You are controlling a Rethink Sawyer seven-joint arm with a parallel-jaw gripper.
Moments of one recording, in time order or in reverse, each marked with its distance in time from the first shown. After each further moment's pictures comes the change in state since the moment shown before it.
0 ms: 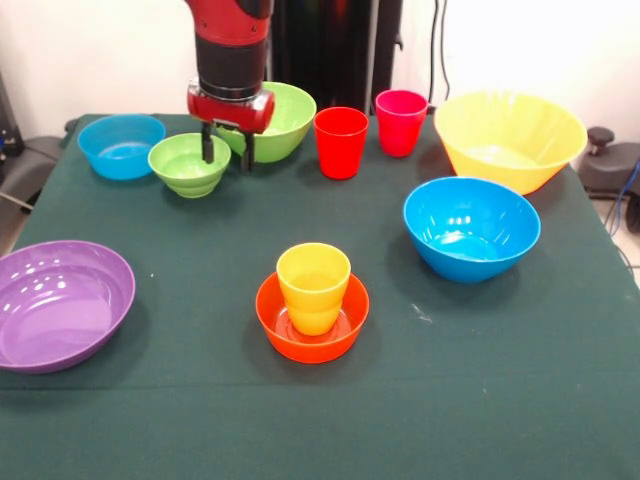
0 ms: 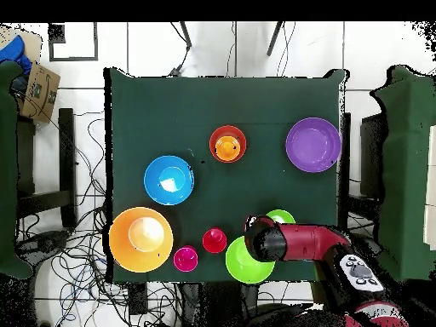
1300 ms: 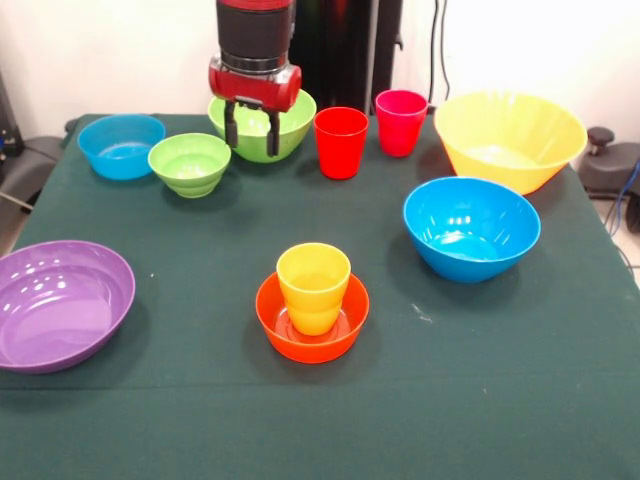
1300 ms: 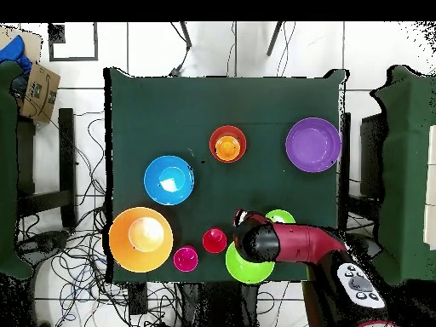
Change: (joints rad) arm 0.011 -0.117 0.050 0.087 0.122 0.000 0.000
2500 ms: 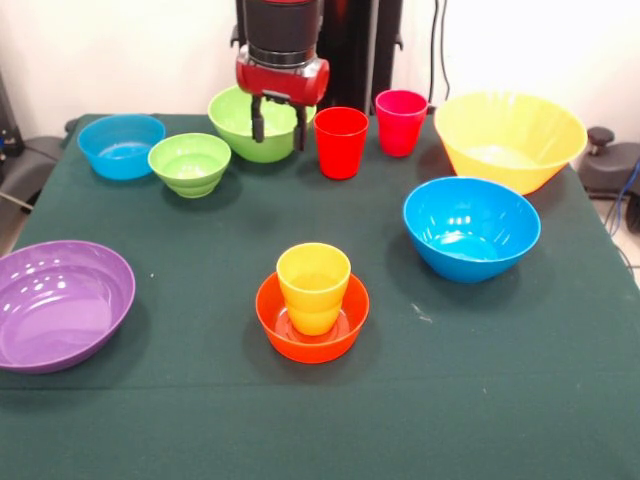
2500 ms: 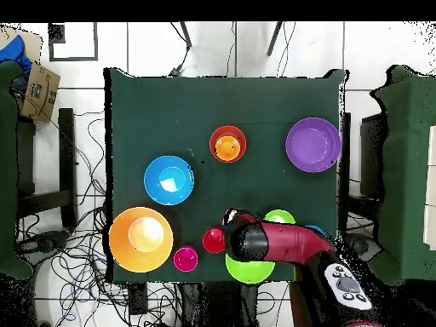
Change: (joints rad) arm 0.052 -0.029 -0.006 0.036 0.094 0.000 0.000
